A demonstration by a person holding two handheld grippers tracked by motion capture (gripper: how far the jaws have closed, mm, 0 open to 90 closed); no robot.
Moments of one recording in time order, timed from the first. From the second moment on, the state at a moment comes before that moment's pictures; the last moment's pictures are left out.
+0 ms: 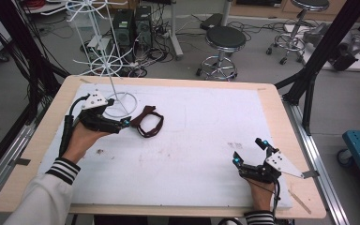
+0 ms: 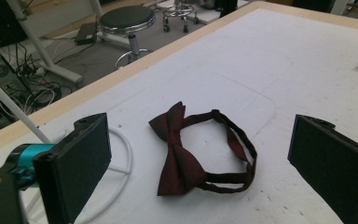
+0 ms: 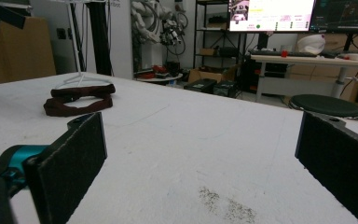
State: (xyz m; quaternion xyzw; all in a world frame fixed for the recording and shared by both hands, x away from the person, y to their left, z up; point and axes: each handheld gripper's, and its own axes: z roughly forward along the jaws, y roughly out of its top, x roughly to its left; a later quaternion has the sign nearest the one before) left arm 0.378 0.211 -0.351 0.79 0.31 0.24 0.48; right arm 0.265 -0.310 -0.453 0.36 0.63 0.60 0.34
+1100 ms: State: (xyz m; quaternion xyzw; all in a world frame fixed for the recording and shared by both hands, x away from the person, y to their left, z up) left arm 0.447 0.147 -0.374 0.84 0.34 0.20 0.37; right arm 0.265 -0.310 -0.453 0.36 0.62 0.60 0.34
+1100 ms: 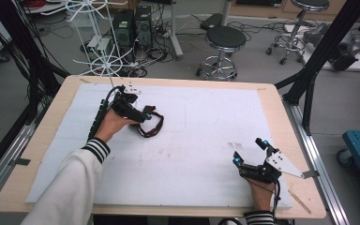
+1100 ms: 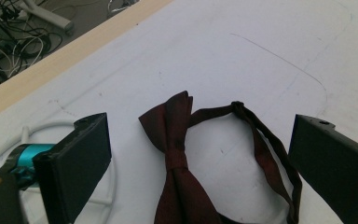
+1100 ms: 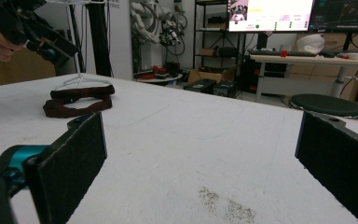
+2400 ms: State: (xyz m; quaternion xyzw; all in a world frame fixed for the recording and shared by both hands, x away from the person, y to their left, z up) left arm 0.473 0.143 -0.420 0.86 0.39 0.16 0.28; right arm 0.266 -0.311 -0.453 0.36 0.62 0.61 0.34
